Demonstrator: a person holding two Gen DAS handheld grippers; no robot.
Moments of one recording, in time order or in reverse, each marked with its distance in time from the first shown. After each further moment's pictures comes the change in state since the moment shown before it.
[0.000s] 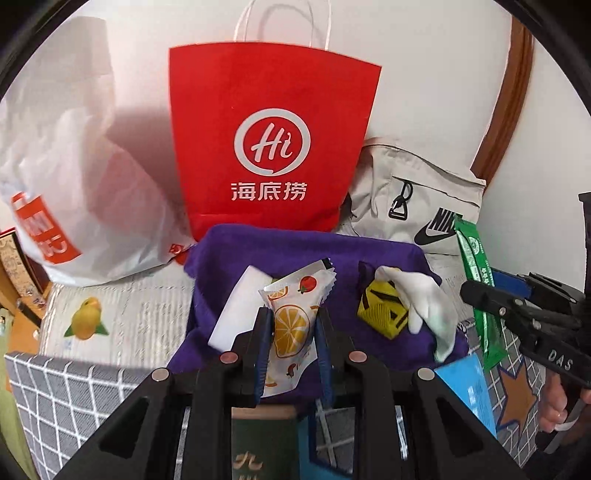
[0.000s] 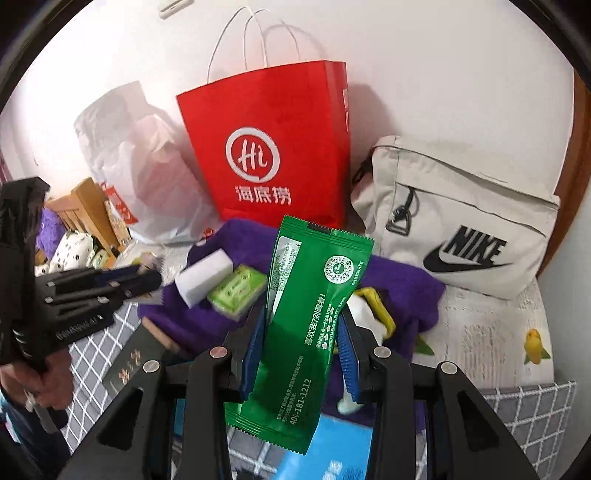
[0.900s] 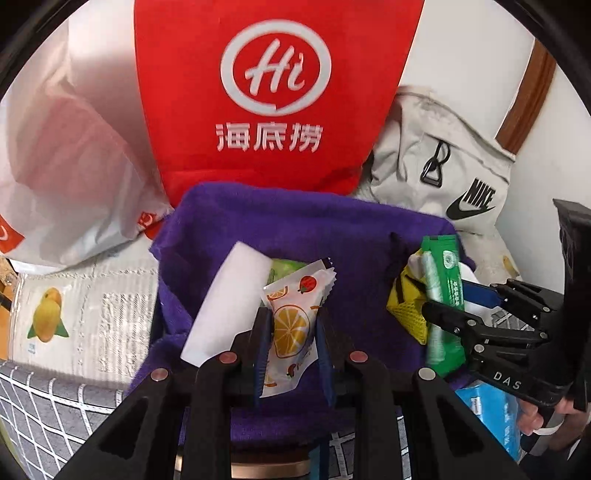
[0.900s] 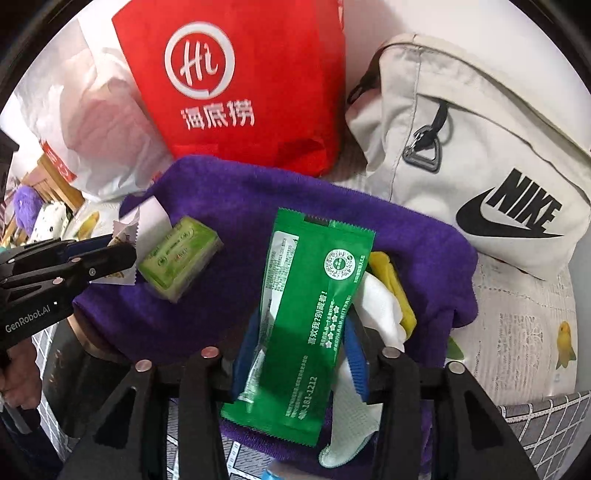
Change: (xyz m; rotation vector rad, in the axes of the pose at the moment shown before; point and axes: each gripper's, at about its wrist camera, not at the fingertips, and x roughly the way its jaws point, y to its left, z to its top) left arm 0.081 0.007 -0.002 -0.010 0.145 -0.004; right arm 0.115 -0.017 -0.013 -0.011 0.220 -0.058
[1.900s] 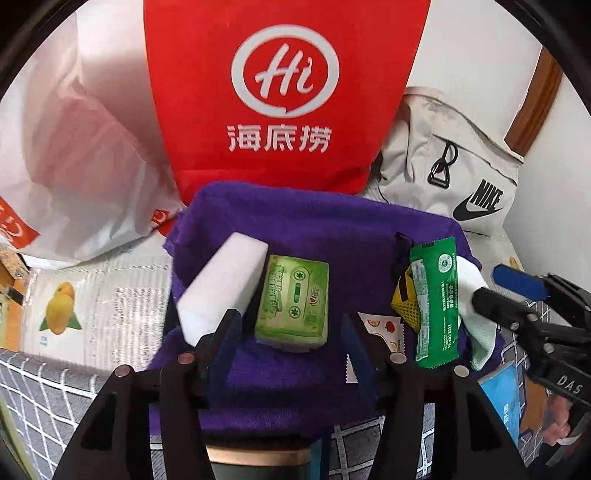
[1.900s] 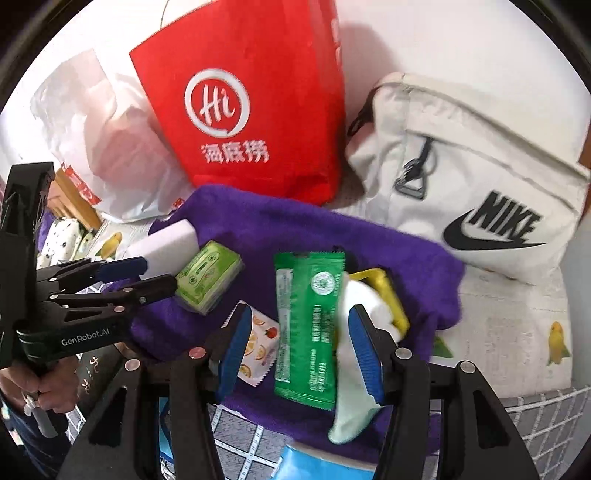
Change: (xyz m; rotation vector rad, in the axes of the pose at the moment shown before) left arm -0.016 -0.001 0.003 -0.020 0.005 0.044; right arm -0.052 -0.004 0.004 0.035 -0.084 0.029
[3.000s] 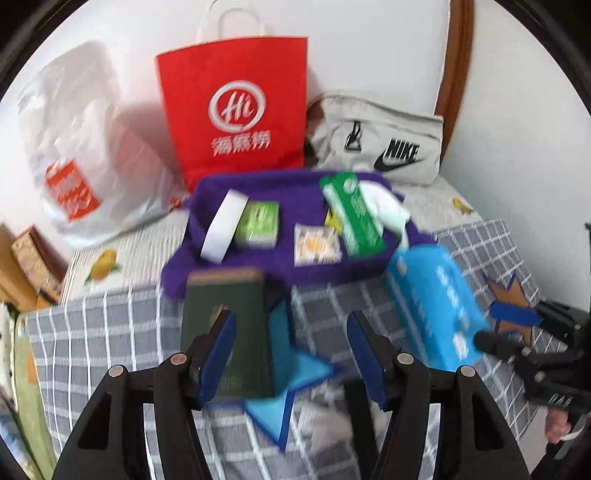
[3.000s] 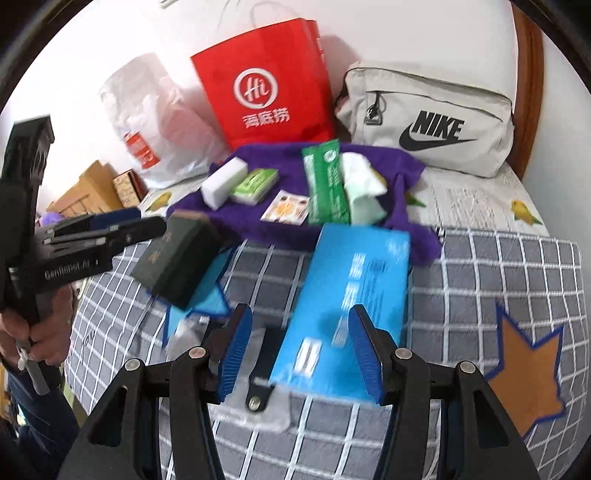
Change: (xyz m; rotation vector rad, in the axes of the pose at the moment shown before) left arm -0.126 -0.036 -0.131 0.146 -0.089 0.010; right arm -0.117 0.030 -0.168 0.094 -0.036 0.049
